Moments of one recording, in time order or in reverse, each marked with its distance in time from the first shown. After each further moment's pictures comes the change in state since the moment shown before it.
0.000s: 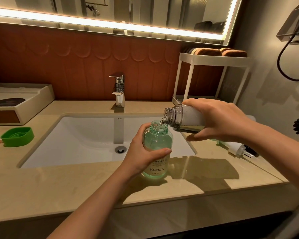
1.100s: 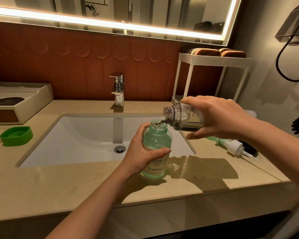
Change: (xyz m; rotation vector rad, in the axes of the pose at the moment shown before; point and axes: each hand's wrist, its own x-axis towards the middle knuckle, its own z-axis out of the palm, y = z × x) left_hand 0.000 0.000 -0.001 -0.023 -0.011 0.018; right_hand 0.006 -0.002 -0.005 -0.109 -0.022 -0.006
